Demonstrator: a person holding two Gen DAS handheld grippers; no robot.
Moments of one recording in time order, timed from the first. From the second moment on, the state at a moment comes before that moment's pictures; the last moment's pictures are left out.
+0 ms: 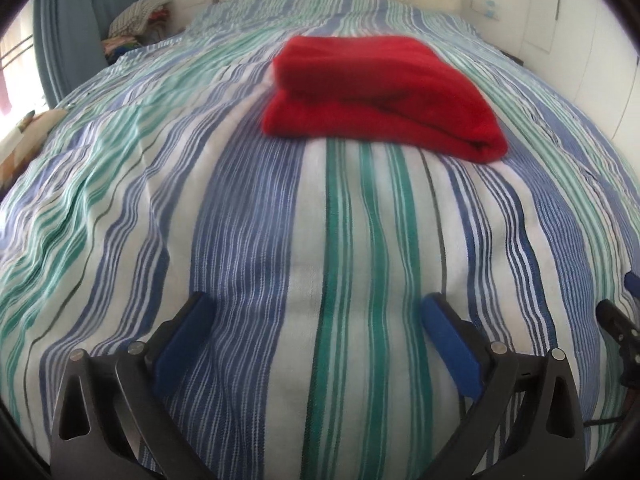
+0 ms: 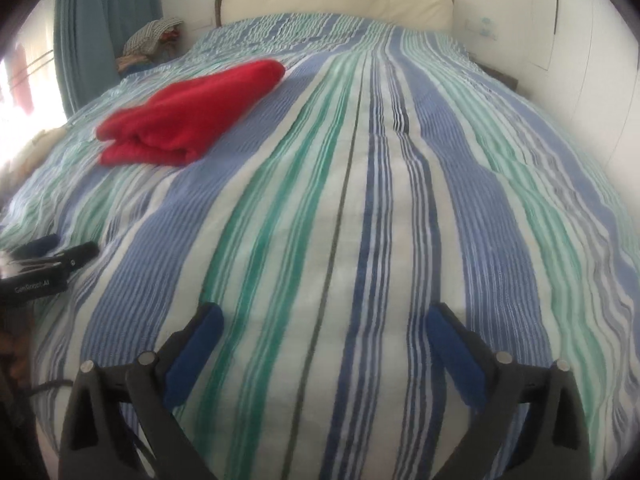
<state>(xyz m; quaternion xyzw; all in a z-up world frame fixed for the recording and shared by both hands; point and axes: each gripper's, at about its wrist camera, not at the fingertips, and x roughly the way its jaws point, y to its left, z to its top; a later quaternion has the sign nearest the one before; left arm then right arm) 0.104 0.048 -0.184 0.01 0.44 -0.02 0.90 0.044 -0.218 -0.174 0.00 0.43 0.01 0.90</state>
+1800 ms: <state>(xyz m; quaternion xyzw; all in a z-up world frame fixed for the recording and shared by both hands) 0.146 0.063 -0.104 -0.08 0.46 -0.11 0.88 0.037 -0.214 -0.187 -0.03 0.40 0.00 0.91</state>
